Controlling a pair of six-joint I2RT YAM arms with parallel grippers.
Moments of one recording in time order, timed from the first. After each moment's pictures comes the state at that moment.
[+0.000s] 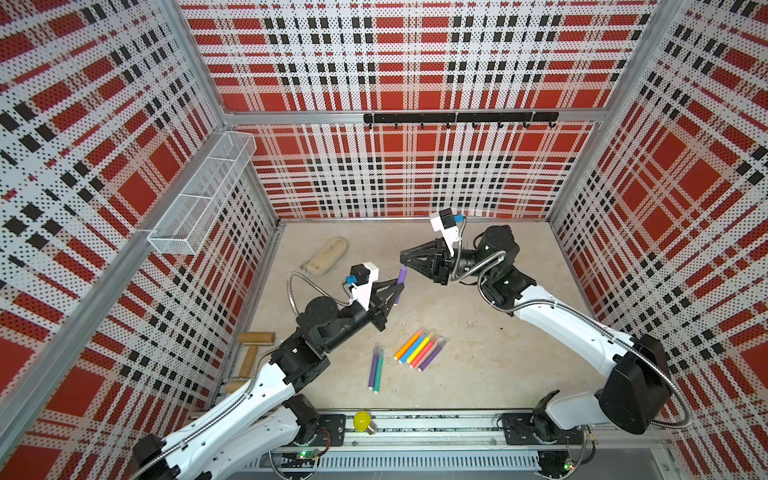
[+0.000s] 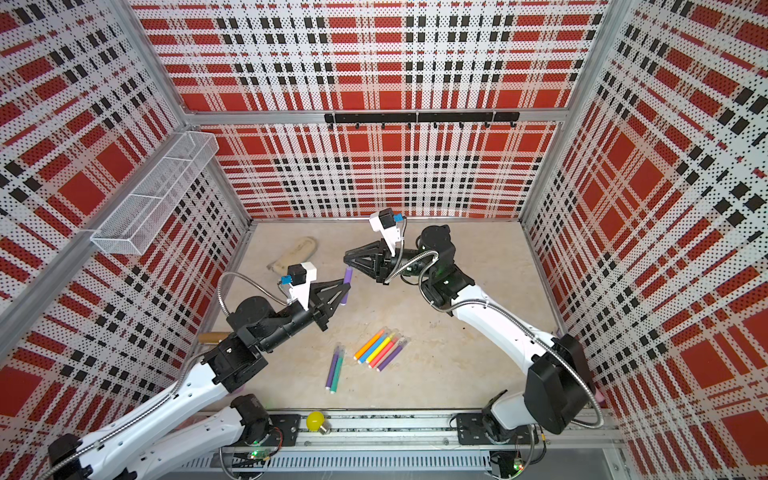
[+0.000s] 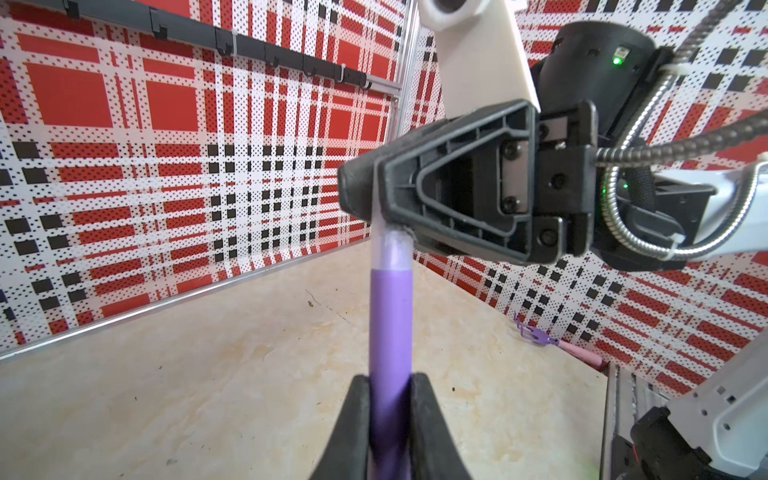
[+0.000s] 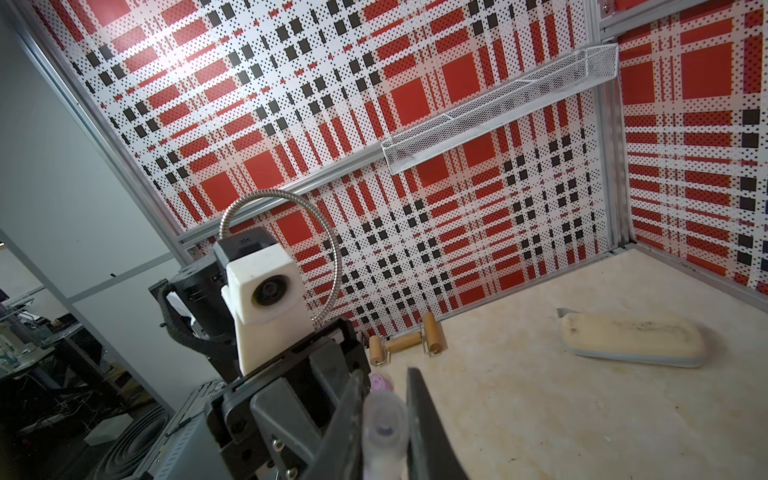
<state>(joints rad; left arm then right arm) -0.76 0.79 0.64 0.20 0.13 -0.19 0.63 1.41 1.17 0.40 -0.83 0.46</state>
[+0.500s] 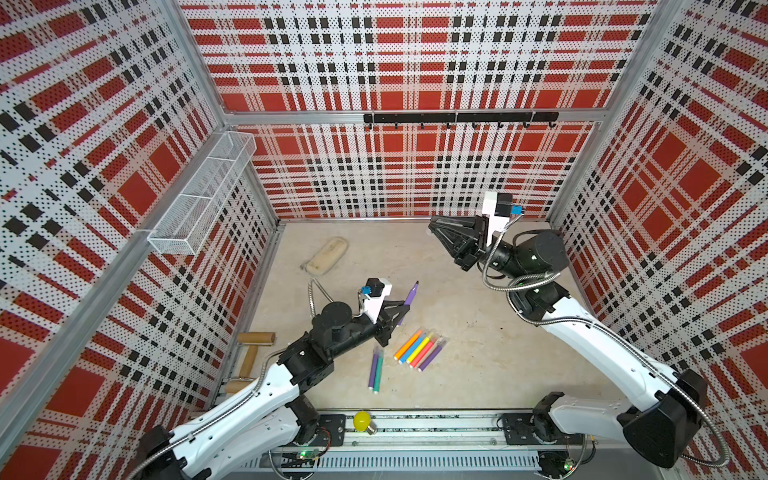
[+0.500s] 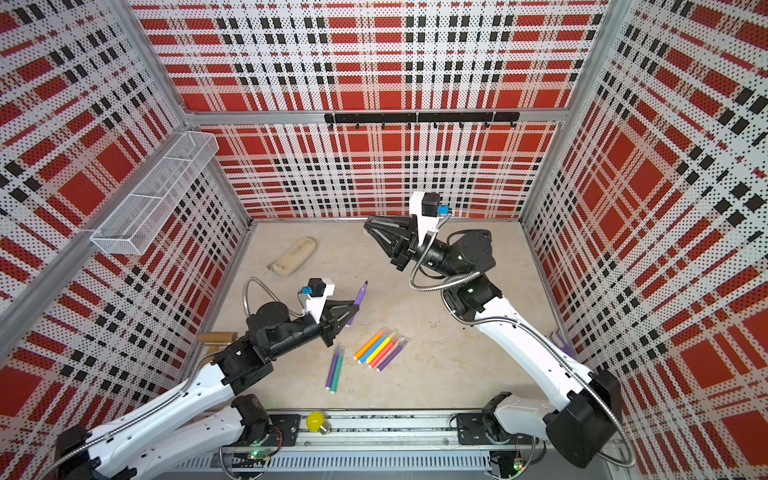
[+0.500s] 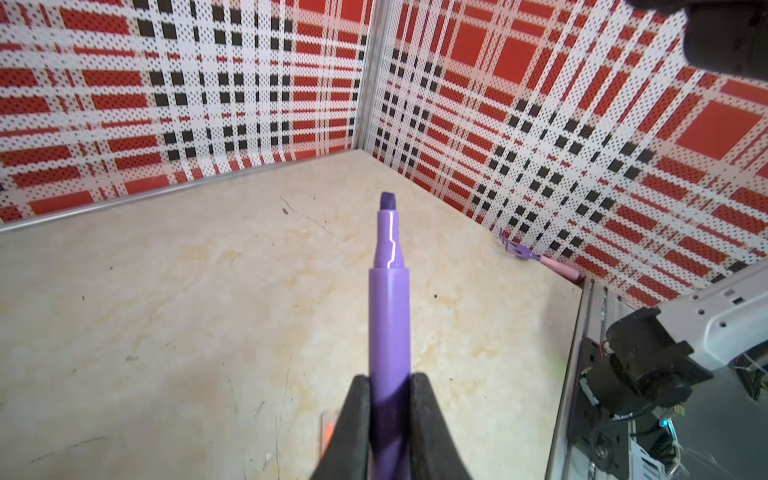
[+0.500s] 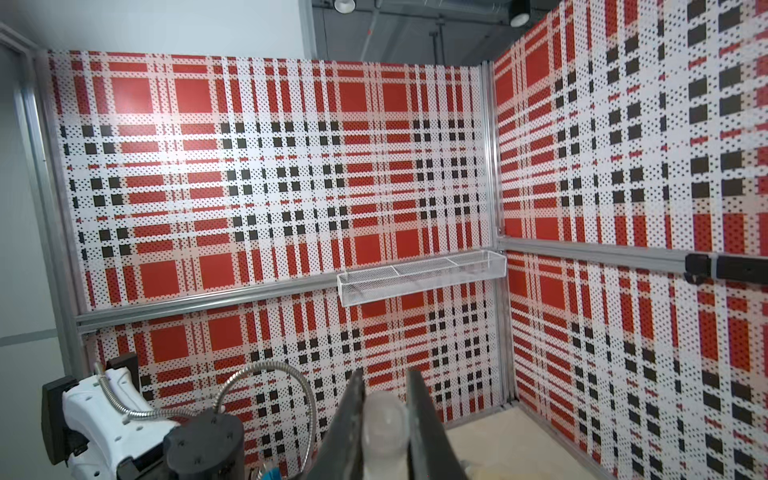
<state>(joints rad) -0.79 0.83 0.59 0.05 0.17 -0.21 0.61 1.26 1.16 0.59 -0.55 0.37</state>
